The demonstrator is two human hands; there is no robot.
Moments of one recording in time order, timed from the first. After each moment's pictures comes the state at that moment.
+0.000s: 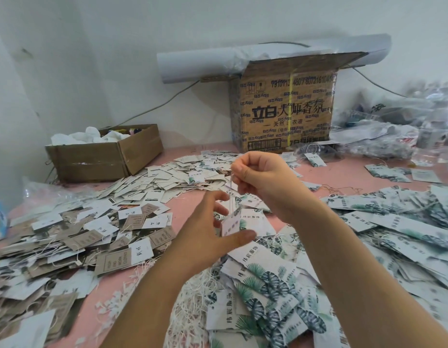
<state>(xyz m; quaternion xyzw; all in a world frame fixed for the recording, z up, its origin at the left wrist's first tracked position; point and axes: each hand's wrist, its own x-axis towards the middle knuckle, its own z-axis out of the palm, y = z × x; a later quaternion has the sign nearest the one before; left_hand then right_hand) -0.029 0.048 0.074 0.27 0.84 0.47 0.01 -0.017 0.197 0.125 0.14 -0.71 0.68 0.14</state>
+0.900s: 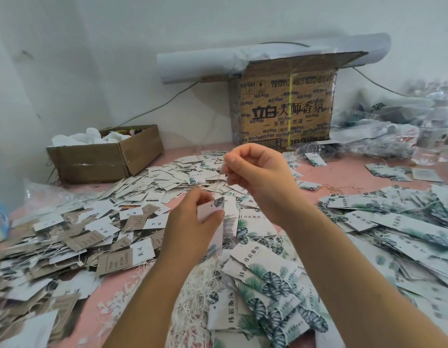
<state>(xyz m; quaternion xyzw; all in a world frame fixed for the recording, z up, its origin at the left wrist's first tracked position) -0.035 0.045 0.074 0.19 0.83 0.49 -0.16 -0.013 0.183 0.126 0.19 -0.61 0.75 0.18</state>
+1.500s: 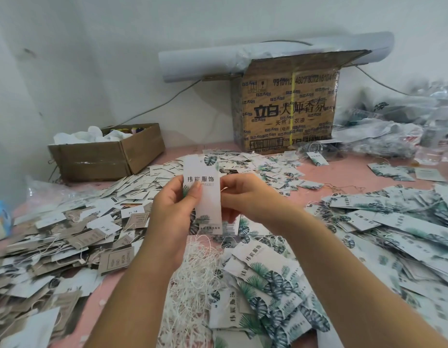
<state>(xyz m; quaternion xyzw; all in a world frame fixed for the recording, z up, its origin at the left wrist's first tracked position) -0.032 0.037 0.094 0.15 0.62 0.77 -0.04 -0.028 0.179 0.105 0.15 -0.81 0.57 0.03</state>
